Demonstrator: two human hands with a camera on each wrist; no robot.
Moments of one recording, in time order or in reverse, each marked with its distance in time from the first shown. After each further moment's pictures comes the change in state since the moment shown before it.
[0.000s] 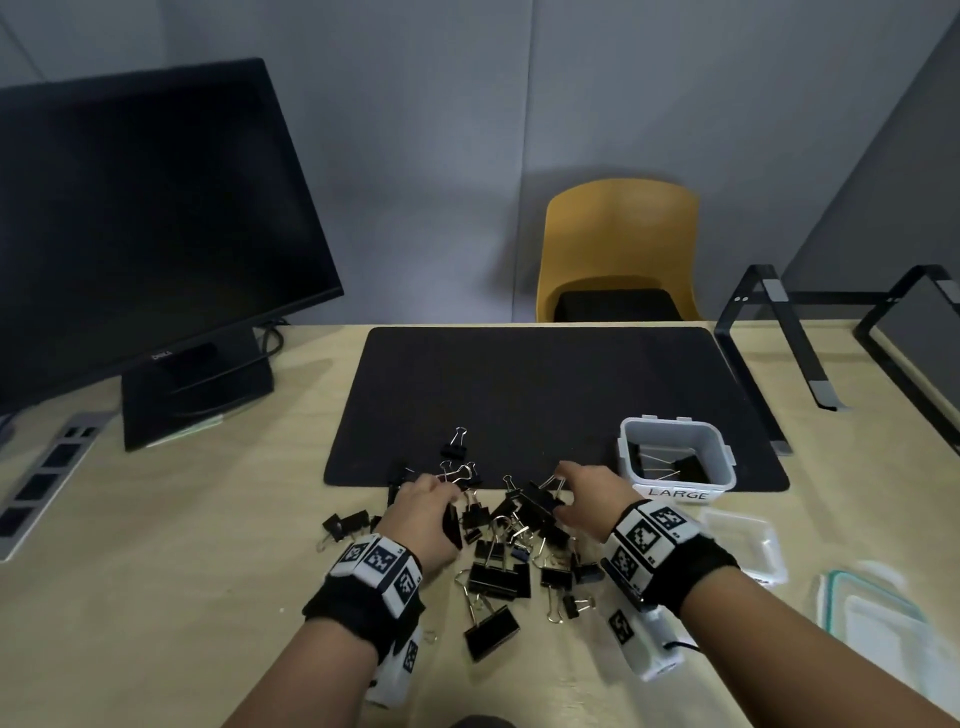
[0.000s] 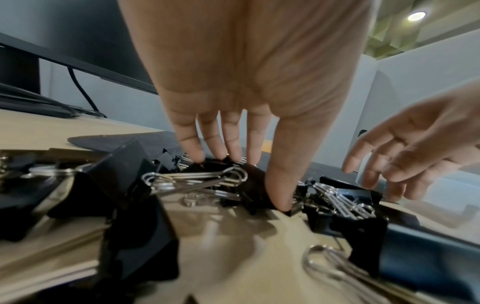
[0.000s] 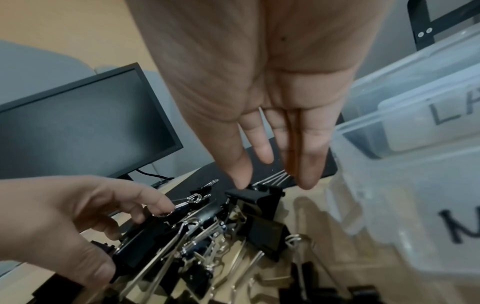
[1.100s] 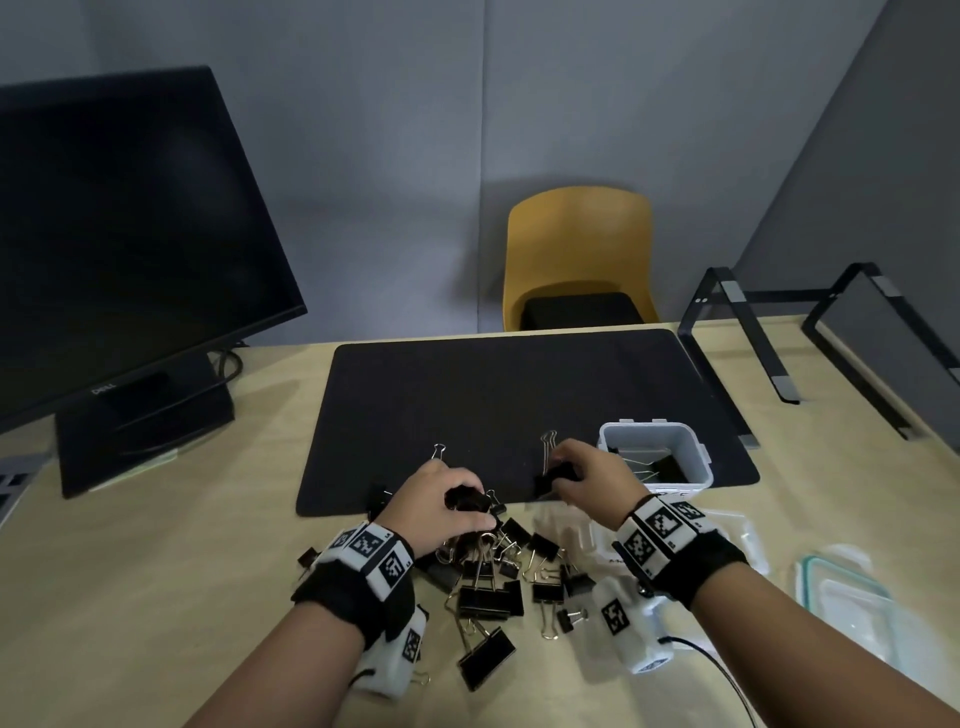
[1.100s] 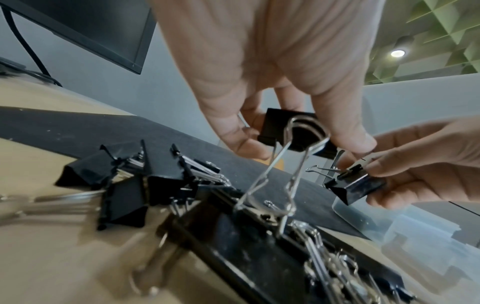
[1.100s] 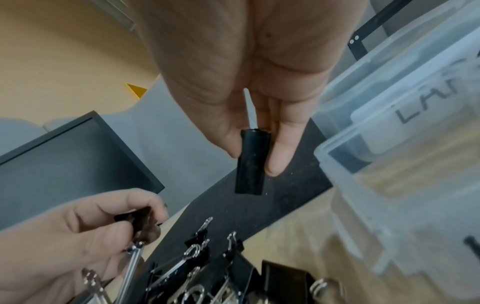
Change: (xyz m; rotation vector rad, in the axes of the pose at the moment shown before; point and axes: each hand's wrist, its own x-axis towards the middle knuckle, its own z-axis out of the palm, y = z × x) left_hand 0.024 0.016 -0.028 -0.337 -0.044 0.213; right_hand 0.006 0.016 -0.012 0.349 0.239 0.004
